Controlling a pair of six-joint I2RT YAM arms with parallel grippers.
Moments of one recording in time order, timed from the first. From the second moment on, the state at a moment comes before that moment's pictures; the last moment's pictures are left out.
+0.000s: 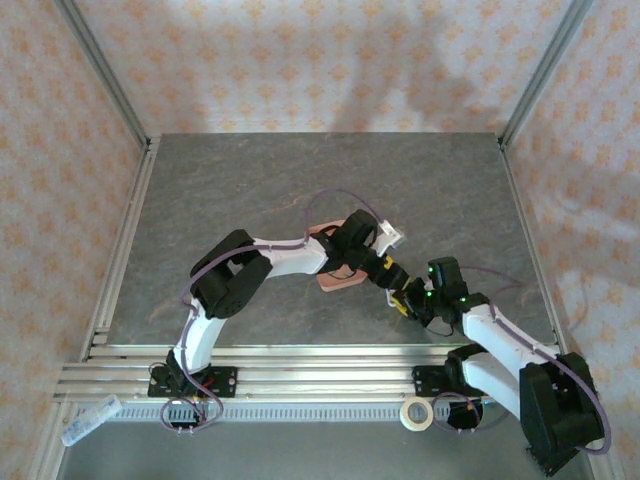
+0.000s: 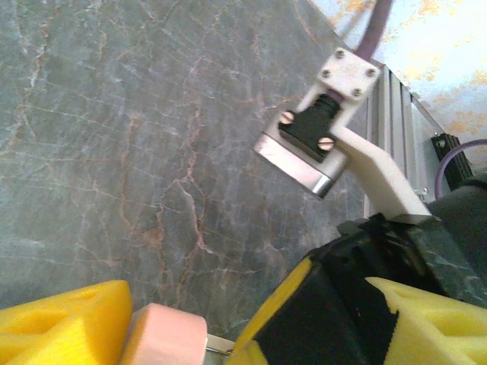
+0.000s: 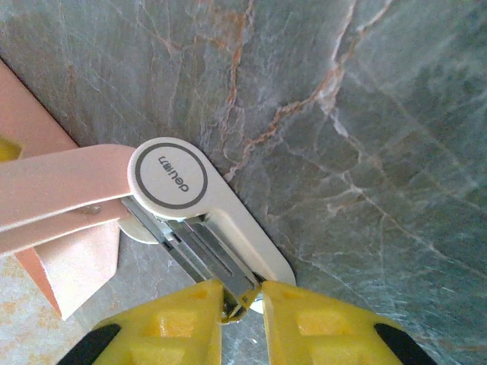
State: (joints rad) left arm -0.84 2.09 1.35 0.07 0.65 -0.30; right arm 0.25 0.98 0.27 -0.29 -0.44 1.14
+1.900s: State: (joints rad) left arm -0.86 2.01 1.19 0.23 0.68 -0.36; right arm 0.23 1.02 0.30 -0.33 -0.46 1.03
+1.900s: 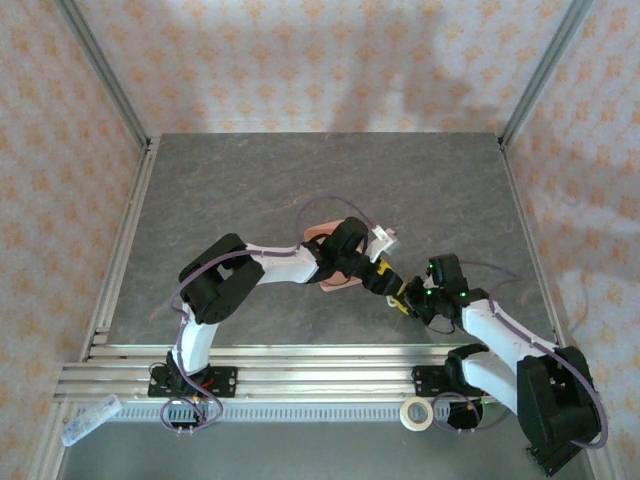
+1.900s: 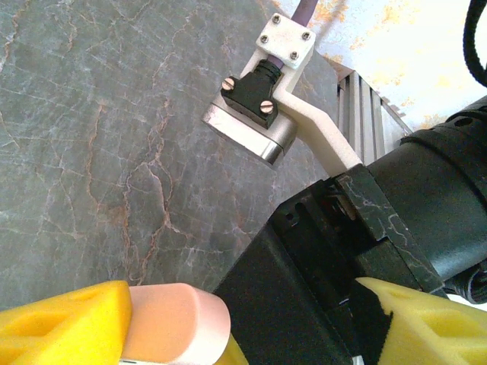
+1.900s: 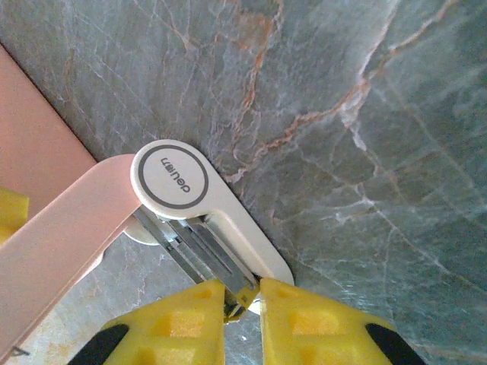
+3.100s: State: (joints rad) left arm -0.91 1.98 1.14 0.21 0.57 -0.33; right arm 0.20 0.94 0.33 -0.52 -0.40 0.97
